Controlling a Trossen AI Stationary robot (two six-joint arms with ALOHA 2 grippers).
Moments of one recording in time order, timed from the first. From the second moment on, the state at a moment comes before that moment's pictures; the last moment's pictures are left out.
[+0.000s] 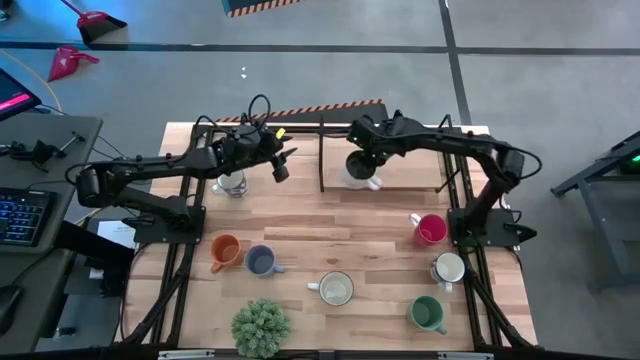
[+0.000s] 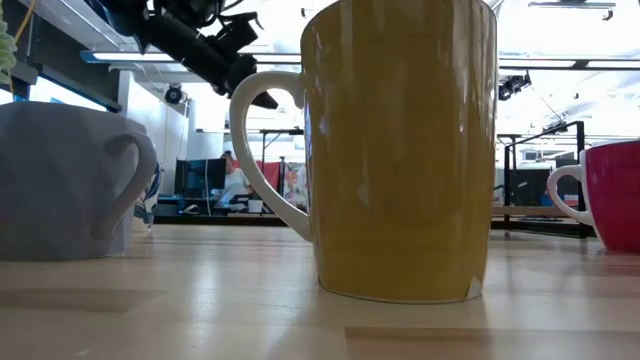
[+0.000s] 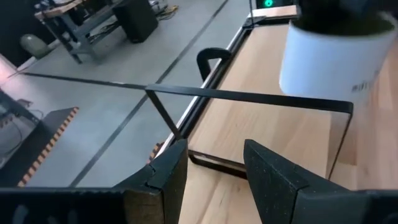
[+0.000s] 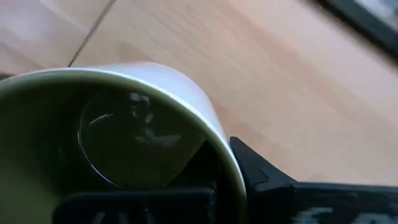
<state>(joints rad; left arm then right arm) 0.40 1.22 0.77 0.08 -0.20 0.25 -0.40 1.72 1.44 -1.01 0.14 0.55</state>
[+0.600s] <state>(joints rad) 0.38 1.22 0.77 0.08 -0.22 0.19 -0.46 1.83 1.44 -0.88 0.05 0.66</state>
